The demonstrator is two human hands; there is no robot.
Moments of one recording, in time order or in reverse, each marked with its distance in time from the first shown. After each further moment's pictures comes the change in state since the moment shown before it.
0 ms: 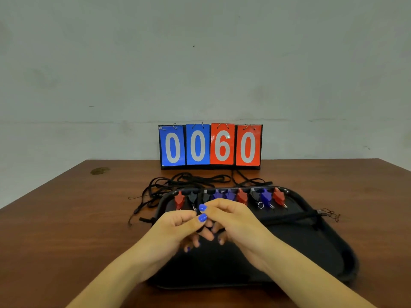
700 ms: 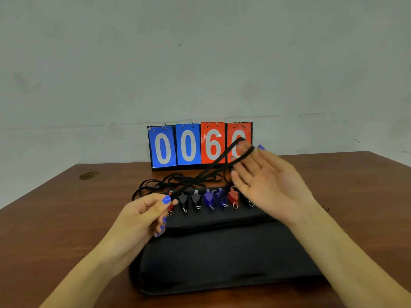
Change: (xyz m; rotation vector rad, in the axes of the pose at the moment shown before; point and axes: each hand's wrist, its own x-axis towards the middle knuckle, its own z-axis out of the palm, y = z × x) left_hand 0.003 0.011 -0.020 -0.106 0.228 0.065; right_hand 0.009 -0.031 -0.078 0.985 -0.107 -0.094
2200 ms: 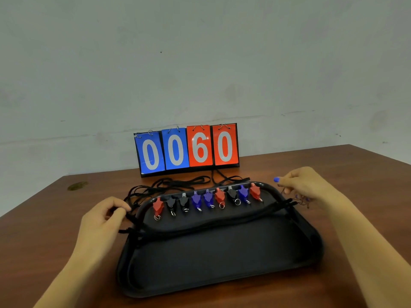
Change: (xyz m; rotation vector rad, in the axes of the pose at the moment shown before) left_hand 0.010 -0.011 -0.028 0.601 0.445 0.238; right_hand -0.014 -0.068 -0.090 -1.394 0.645 0.026
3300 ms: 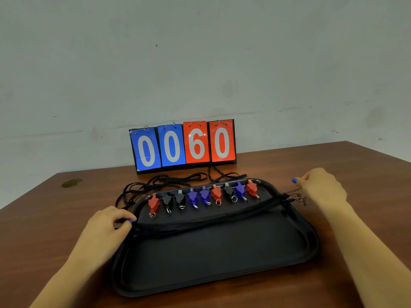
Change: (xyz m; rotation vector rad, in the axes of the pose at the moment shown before) left_hand 0.006 -0.022 0.004 0.390 -0.265 0.146; right_hand 0.018 0.036 -0.003 -0.376 0.371 0.148
